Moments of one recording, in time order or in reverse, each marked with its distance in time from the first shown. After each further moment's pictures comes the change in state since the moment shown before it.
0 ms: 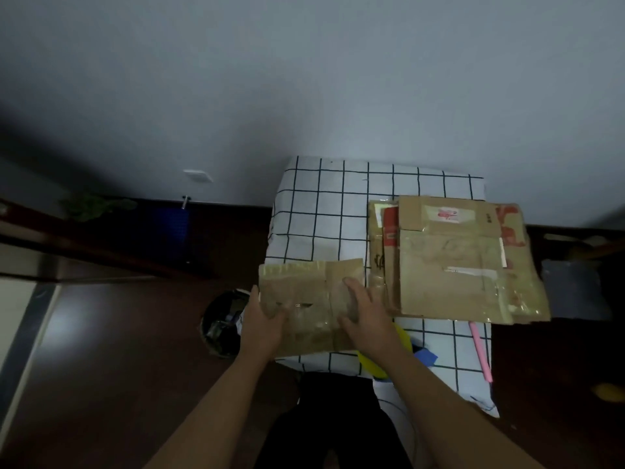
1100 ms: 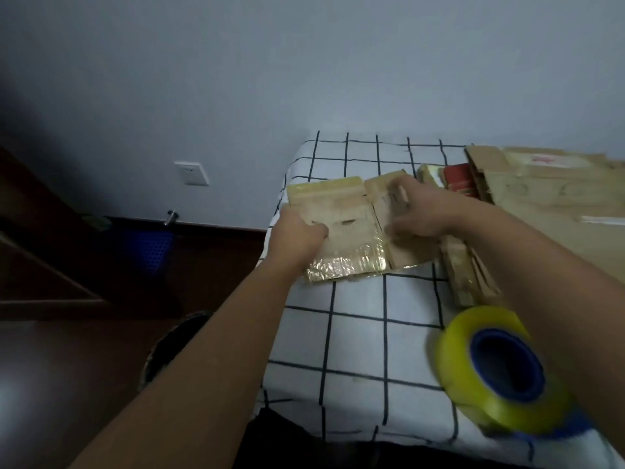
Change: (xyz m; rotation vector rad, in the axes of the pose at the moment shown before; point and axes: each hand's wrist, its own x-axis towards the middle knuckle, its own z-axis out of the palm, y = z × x) left_hand 0.195 -0.099 0.089 -0.001 0.096 0.385; right_hand 0.171 0.064 0.042 -0.581 0.140 -0.088
